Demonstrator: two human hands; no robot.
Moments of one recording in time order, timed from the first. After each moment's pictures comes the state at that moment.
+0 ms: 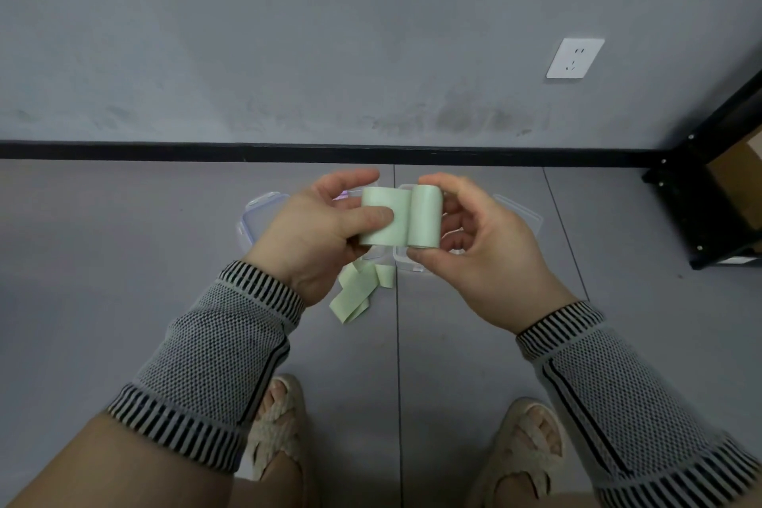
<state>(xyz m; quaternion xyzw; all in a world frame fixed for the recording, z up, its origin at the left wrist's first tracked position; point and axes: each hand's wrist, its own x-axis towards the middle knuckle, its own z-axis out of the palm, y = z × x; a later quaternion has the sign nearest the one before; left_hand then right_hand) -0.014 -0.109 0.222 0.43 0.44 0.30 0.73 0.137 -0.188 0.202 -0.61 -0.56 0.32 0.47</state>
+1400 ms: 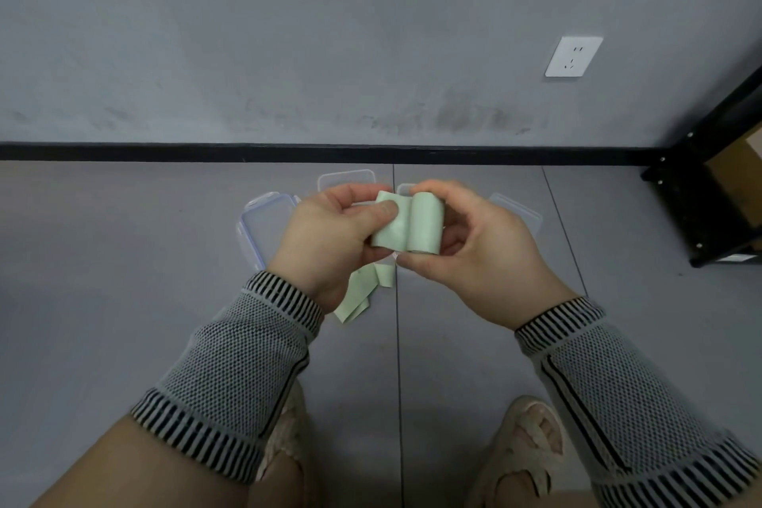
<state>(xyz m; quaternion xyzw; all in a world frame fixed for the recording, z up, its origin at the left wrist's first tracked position) -0.002 -0.119 0.215 0.43 0.47 0.32 0.70 0.139 -0.185 0.200 -0.65 -0.56 0.31 0.41</state>
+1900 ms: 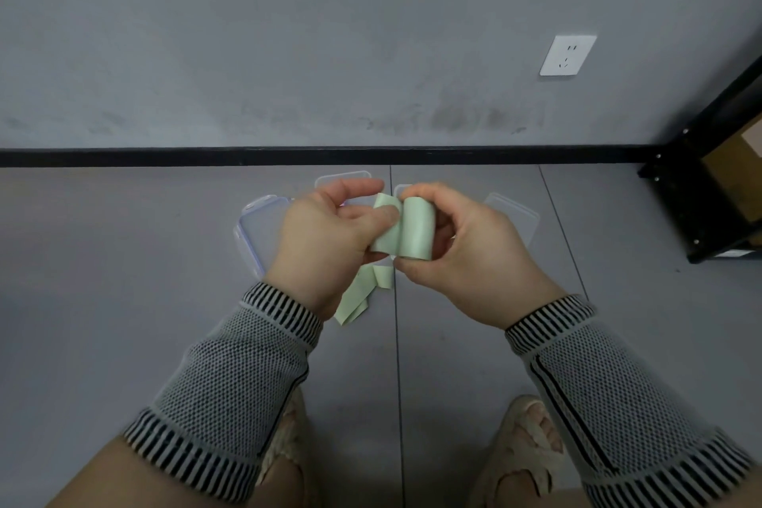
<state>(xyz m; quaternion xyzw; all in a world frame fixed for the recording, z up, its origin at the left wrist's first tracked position) -0.001 -0.127 0.218 0.49 0.48 0.35 0.64 0.136 -0.186 0.203 -0.65 -0.58 0.29 0.39</state>
